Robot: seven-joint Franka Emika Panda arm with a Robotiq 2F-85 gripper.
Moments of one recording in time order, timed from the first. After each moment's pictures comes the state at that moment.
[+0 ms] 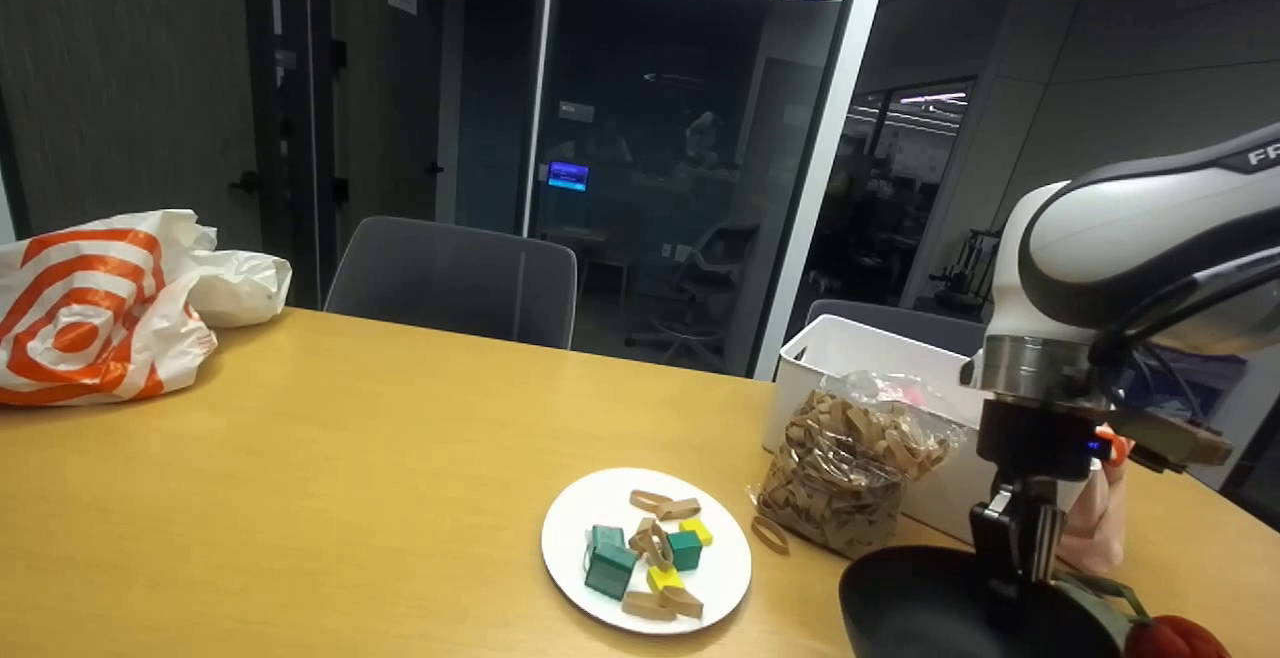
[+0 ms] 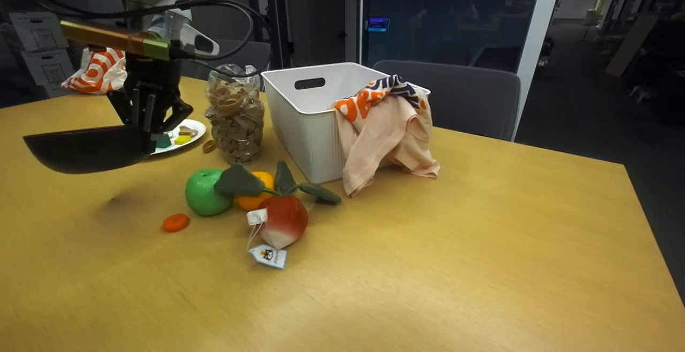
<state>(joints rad) 0.19 -0.06 0.08 -2.30 0.15 1.90 -0.27</state>
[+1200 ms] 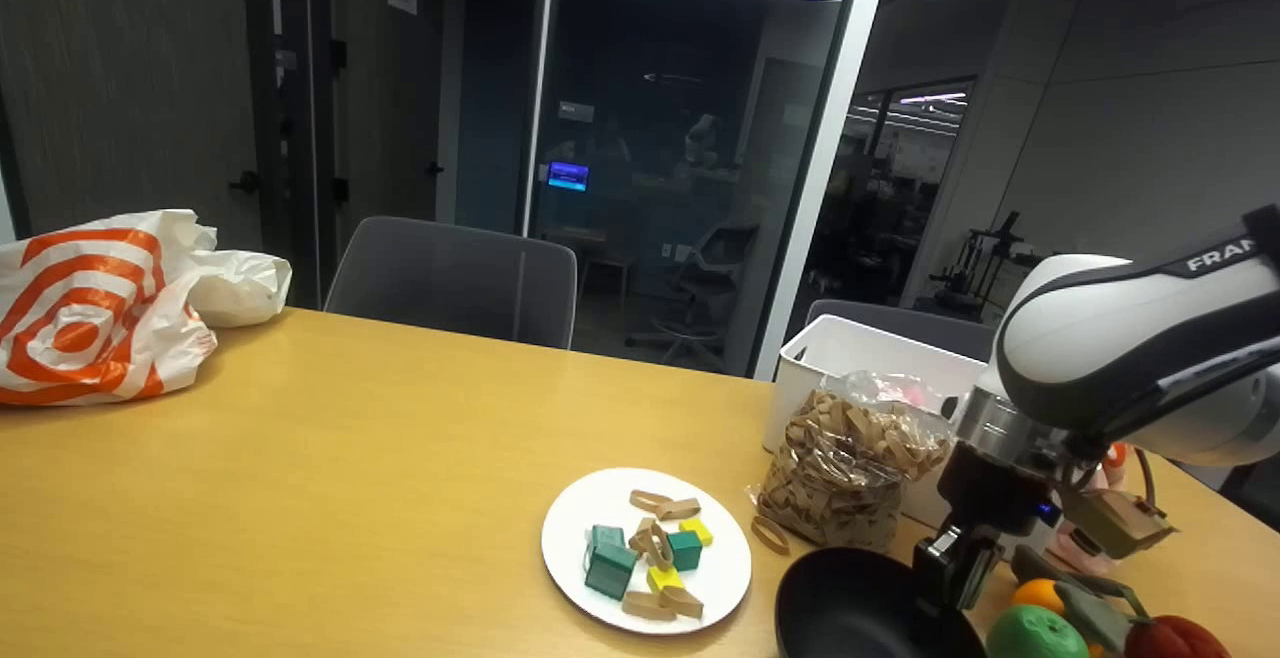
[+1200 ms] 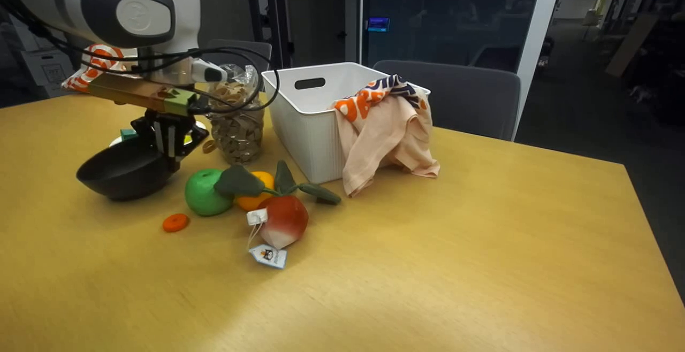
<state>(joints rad) 0.17 0.00 0.12 -2.43 0.27 2.33 -0.39</state>
